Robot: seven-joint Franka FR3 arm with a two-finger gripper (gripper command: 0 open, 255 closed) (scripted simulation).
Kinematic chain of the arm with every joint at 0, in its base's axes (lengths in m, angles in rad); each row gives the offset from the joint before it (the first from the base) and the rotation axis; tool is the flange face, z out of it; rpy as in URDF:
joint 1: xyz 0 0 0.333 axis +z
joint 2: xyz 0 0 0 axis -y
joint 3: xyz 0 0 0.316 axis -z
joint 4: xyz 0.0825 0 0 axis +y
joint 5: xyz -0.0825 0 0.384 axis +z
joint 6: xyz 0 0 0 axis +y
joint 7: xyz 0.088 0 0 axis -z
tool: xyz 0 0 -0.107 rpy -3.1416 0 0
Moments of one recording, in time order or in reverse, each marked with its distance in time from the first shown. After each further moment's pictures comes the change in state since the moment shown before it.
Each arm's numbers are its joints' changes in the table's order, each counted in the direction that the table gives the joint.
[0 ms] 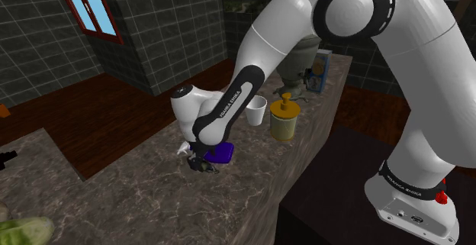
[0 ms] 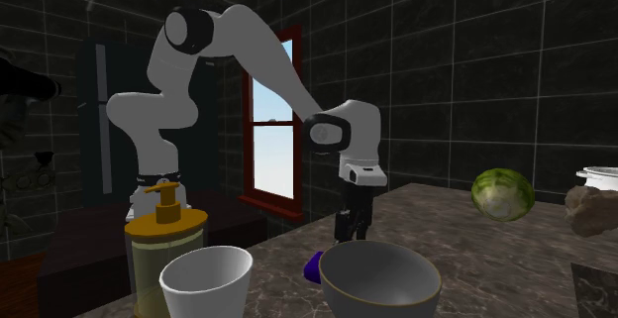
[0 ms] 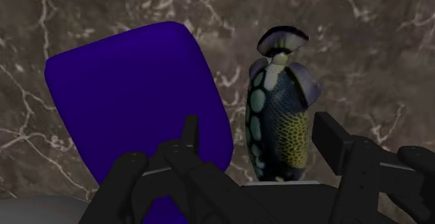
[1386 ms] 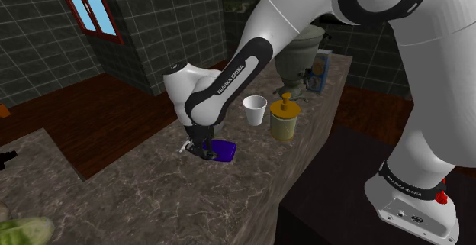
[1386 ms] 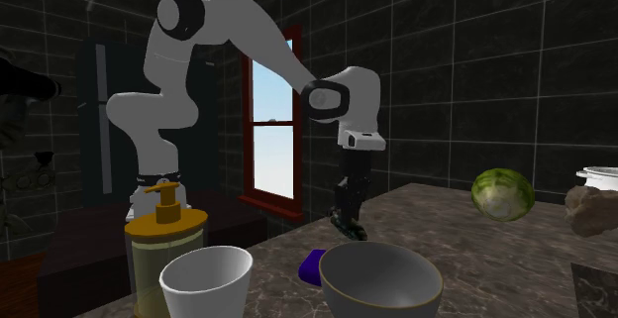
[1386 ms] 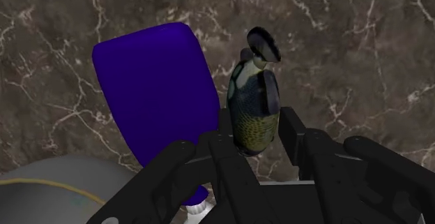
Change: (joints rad) arm -0.036 0.148 -0.053 0.030 0.063 0.135 -0.042
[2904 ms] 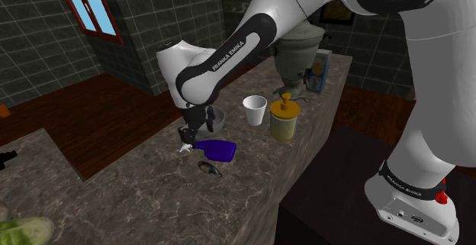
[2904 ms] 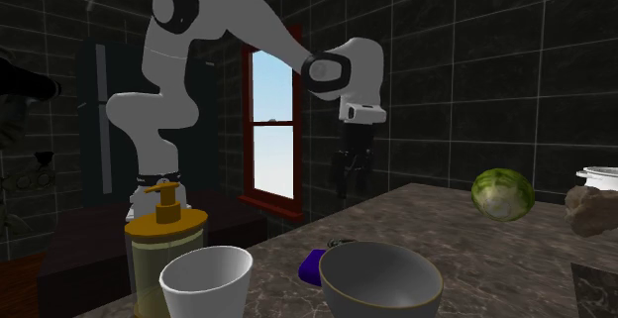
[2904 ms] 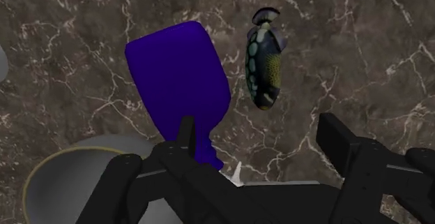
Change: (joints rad) arm -0.019 0.078 -0.013 -0.046 0.054 0.129 0.014
